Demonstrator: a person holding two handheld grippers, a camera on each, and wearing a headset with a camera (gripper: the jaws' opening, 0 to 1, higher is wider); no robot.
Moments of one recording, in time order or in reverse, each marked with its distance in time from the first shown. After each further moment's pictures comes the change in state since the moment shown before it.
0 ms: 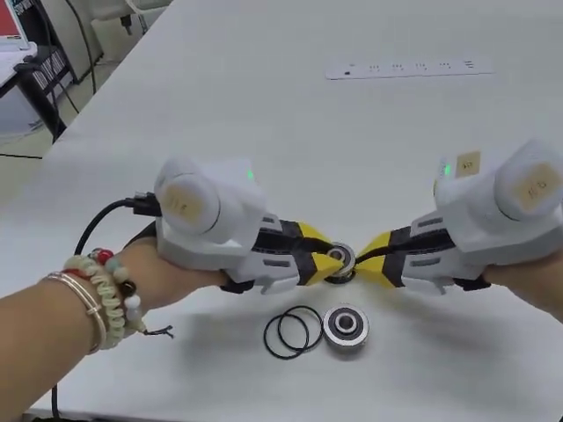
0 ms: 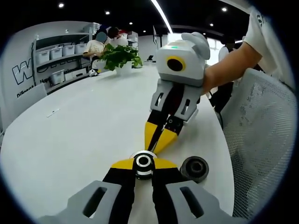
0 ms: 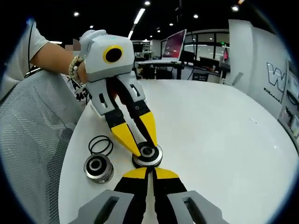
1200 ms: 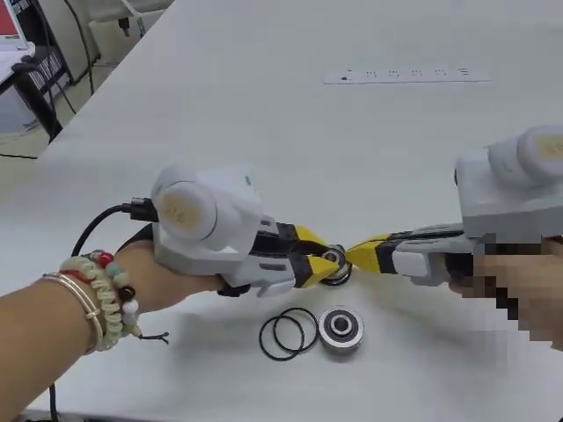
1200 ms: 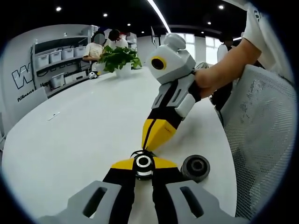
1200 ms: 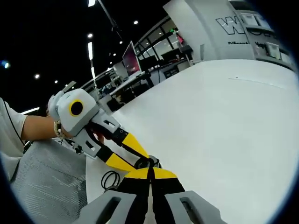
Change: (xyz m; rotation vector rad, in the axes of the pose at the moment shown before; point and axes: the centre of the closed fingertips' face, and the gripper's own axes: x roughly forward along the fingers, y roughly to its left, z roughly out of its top) left arm 0.000 -0.001 0.000 0.032 -0.010 0.013; right arm -0.007 -0.005 0.018 0.542 -0.171 0.009
